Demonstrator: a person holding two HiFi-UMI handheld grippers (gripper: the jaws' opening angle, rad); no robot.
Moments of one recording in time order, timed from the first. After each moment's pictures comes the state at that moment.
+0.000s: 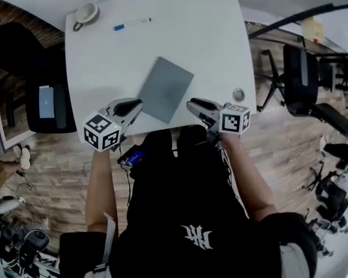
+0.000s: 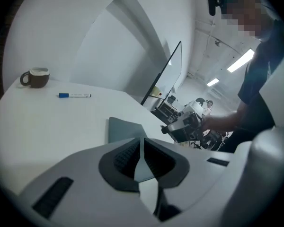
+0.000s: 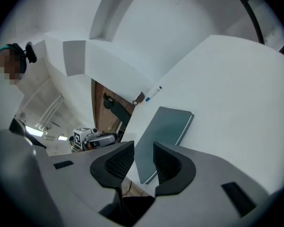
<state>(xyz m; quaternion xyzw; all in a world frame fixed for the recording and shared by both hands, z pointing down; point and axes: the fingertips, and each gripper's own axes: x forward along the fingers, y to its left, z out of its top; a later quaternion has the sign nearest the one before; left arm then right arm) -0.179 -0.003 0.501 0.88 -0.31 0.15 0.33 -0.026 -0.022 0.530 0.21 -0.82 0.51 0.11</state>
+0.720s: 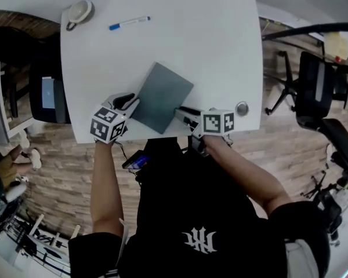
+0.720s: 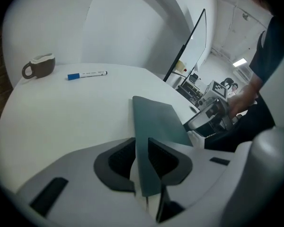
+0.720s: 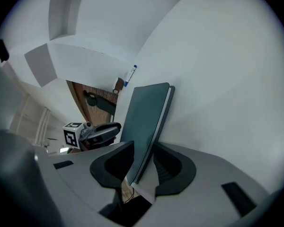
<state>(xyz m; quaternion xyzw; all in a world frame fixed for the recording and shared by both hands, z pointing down) -0.189 -0.038 0.586 0.79 -0.37 0.32 0.37 -0.047 -0.019 0.606 0.20 -0.72 0.64 0.18</state>
